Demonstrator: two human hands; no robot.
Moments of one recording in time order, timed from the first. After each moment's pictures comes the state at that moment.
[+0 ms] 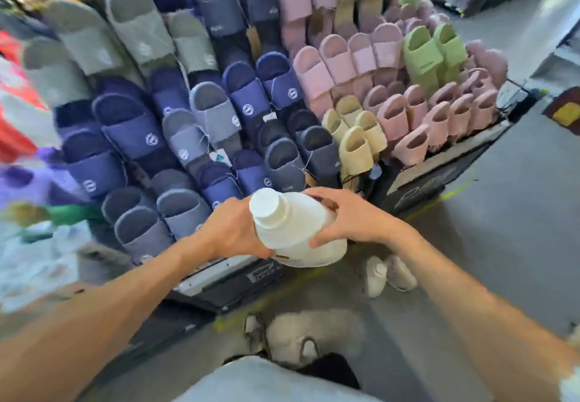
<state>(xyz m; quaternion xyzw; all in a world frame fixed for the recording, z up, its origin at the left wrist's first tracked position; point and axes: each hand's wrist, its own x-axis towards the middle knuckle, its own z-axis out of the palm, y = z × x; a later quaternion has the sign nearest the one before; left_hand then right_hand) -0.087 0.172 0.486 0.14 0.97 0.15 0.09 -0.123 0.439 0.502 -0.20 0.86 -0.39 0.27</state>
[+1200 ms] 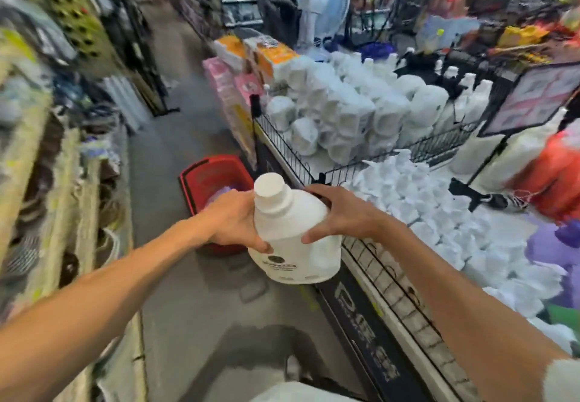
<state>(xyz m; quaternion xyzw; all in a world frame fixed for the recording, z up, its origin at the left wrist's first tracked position) 0.618 -0.359 0.549 -0.54 0.82 0.16 -0.06 0.351 -0.390 0.562 -0.80 0.42 -0.14 0.41</state>
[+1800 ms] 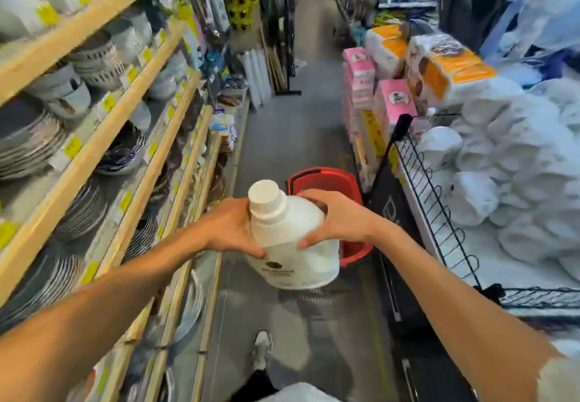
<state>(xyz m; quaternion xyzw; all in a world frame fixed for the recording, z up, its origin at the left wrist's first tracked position) 0.964 -0.494 0.528 -0.74 0.62 0.23 -0.11 0.748 -0.653 0.521 -0.87 0.21 -0.04 0.45</state>
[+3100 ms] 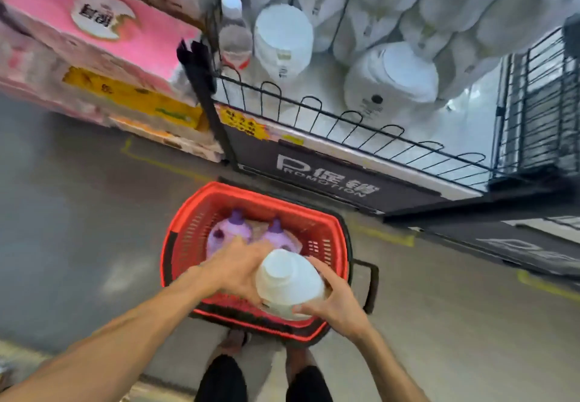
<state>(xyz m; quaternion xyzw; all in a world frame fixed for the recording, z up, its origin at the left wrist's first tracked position) 1.056 -1.121 0.199 -0.11 0.93 0.31 0.19 0.916 -0.901 0.179 -0.24 0.74 -0.36 0.52</state>
